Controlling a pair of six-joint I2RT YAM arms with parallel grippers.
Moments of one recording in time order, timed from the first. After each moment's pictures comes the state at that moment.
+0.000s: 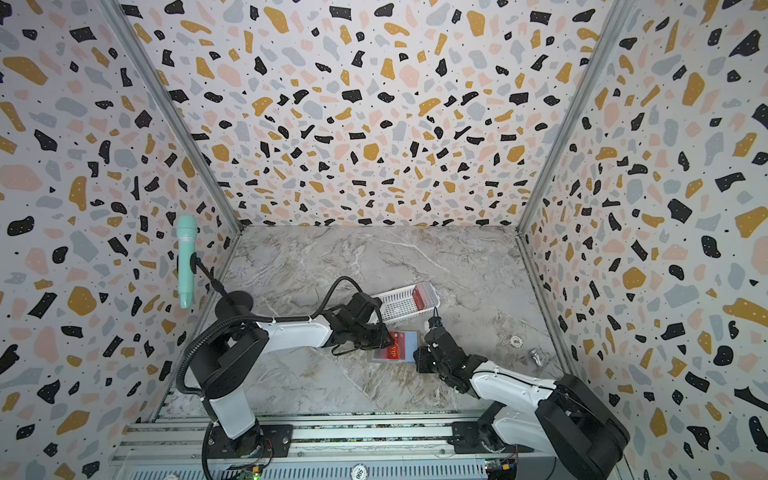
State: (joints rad) left arm -0.82 1.81 0.95 -0.09 0.38 -0.76; right arm 0.72 1.14 0.29 0.00 -0.02 0.65
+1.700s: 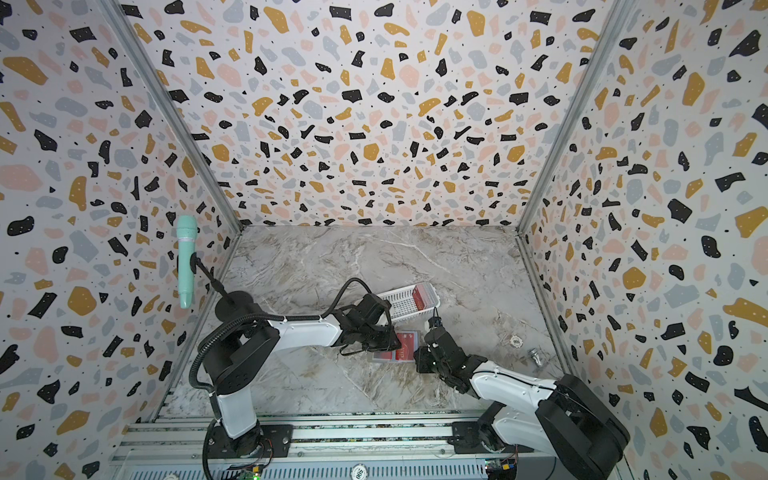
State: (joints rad) left arm -0.87 1.86 1.02 -0.12 0.39 -0.77; right arm 0.73 1.14 0.29 0.00 -0.02 0.65
